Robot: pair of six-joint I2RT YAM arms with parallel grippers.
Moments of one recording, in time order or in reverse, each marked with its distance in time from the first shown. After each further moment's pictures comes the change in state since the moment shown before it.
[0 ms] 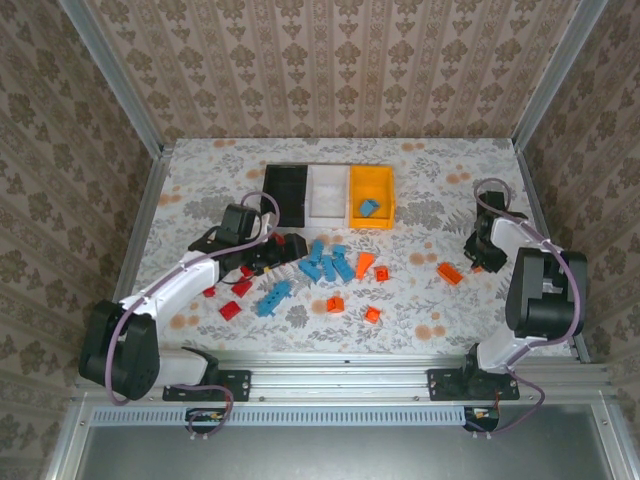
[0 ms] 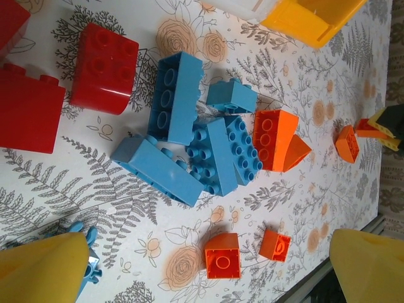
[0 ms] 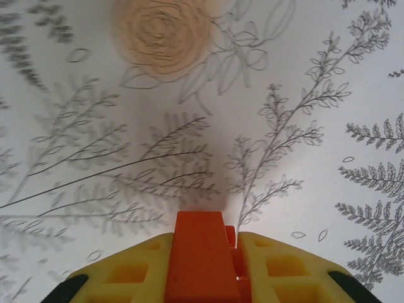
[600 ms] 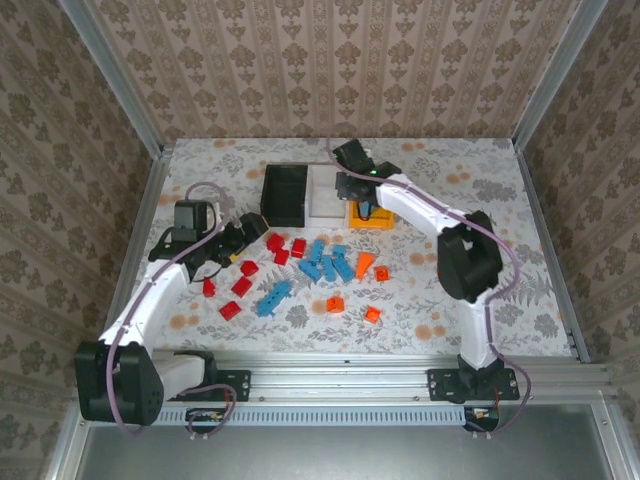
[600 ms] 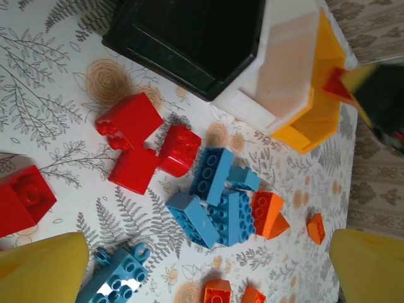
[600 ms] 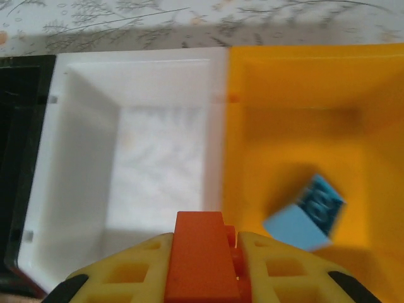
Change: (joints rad) left arm 0.296 -0.164 0.003 -0.066 0.035 -0.067; right arm 0.682 0.507 0.861 0.082 0.019 -0.124
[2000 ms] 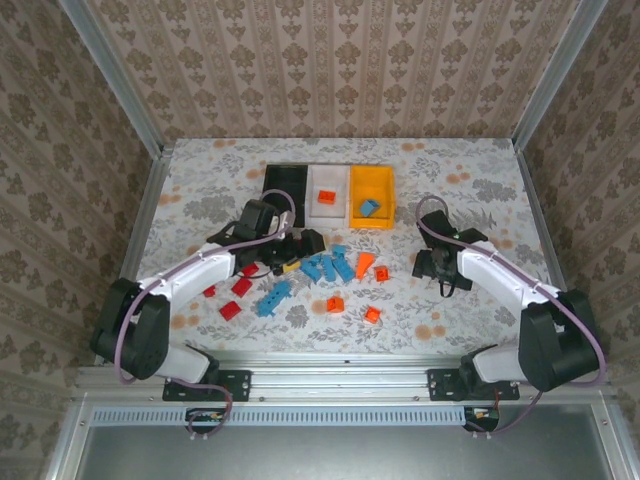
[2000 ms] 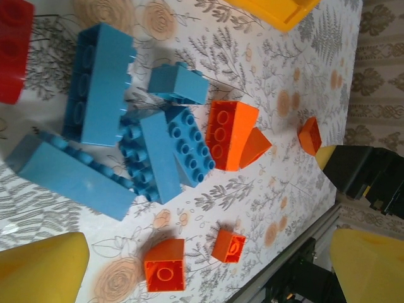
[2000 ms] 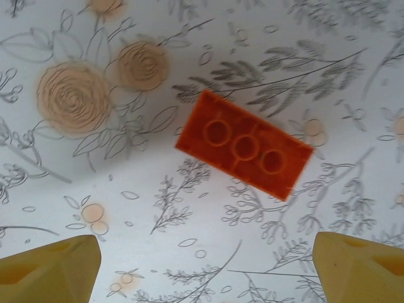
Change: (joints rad) left arm -0.393 0.289 0.053 0.182 0.037 -0.092; right arm -0.227 -0.766 -0.978 -0.238 0.037 0.146
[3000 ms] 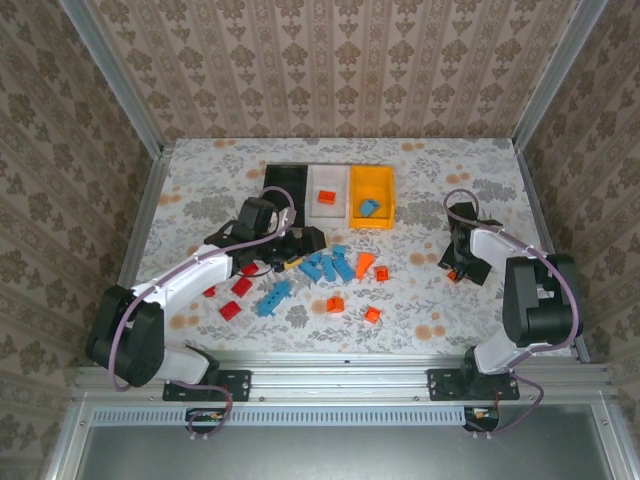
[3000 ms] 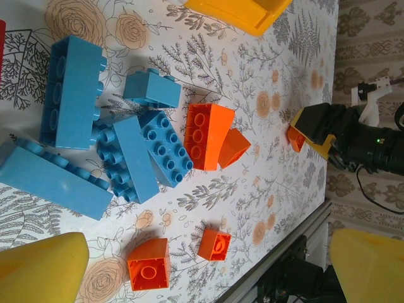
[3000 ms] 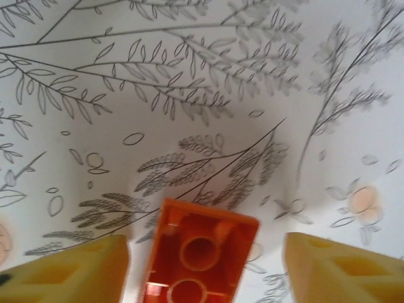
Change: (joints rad) left arm 0.000 -0.042 0.008 -0.005 0.000 0.002; right arm -0.286 0.237 0.017 0.160 -0.048 -0.031
